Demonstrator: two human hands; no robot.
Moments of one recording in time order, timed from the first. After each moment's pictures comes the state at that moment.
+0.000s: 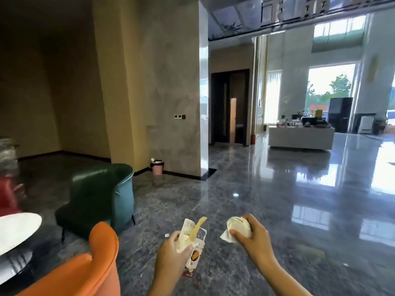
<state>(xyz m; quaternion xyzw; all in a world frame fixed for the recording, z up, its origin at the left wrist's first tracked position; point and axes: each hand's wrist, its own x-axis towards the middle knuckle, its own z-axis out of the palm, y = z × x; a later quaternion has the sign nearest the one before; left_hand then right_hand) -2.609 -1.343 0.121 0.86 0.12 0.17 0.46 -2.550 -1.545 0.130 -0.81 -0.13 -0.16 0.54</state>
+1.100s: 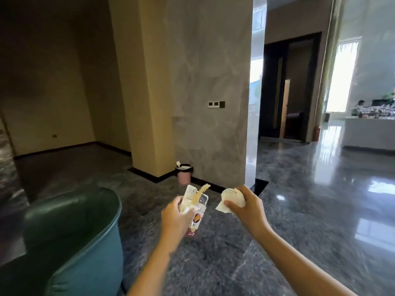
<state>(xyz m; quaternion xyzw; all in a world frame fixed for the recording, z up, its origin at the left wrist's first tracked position) -1.558 -0.968 0.142 0.82 0.18 0.28 0.47 -1.456 -1.130 0.137 -0.79 -0.25 -0.10 0.56</state>
